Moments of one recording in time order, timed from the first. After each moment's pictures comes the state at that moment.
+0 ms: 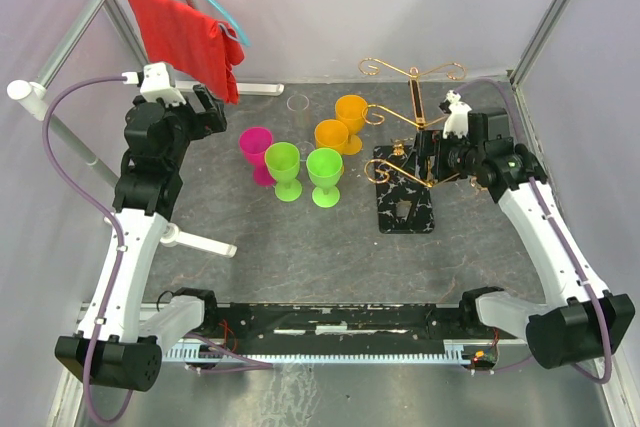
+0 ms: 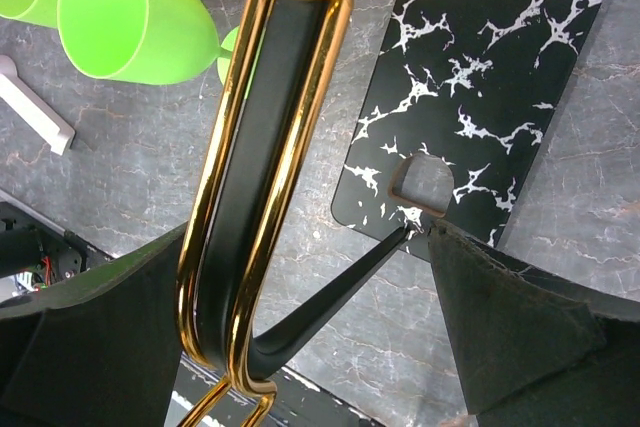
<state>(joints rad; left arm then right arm) -0.11 1.01 1.15 -0.26 -0.09 -0.20 0.19 1.16 1.15 -0.73 -0.39 0.21</state>
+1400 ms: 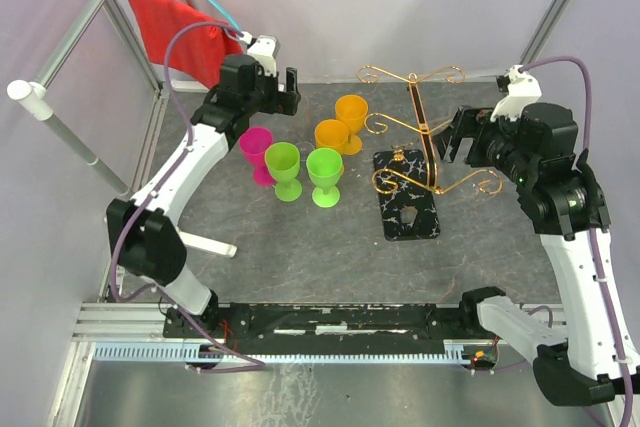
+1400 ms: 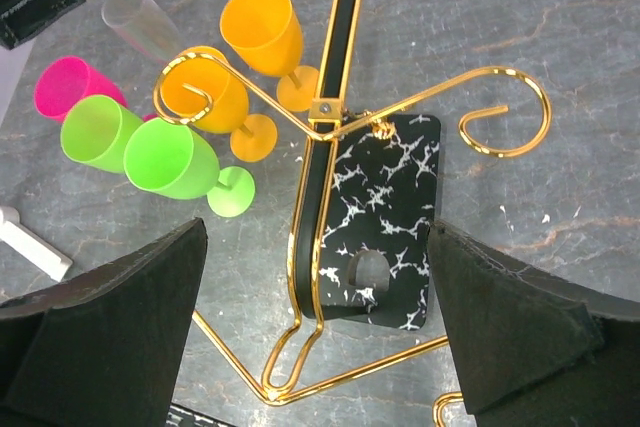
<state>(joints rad) -0.34 1.59 1.48 -0.26 0.06 -0.07 0.21 0.98 1.45 -0.83 -0.10 0.23</state>
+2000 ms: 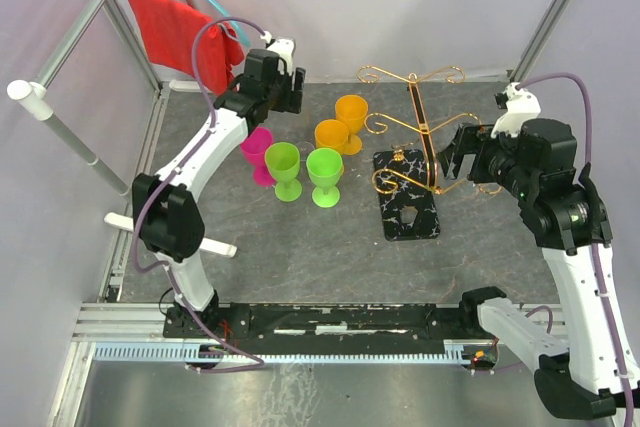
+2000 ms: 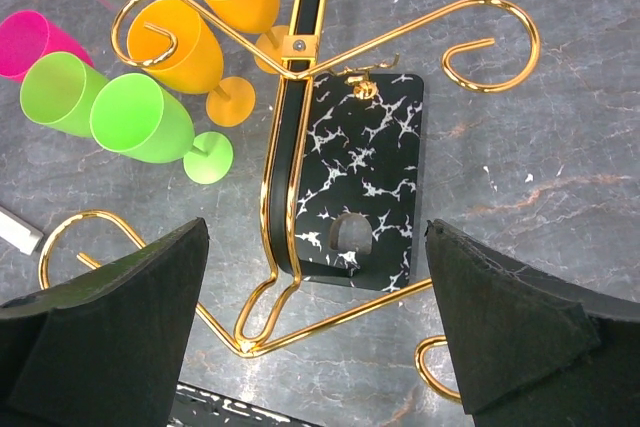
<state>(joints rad) -0.39 1.79 1.66 -0.38 -0.11 -0.04 0.21 0.90 1.36 -0.89 -0.08 0.21</state>
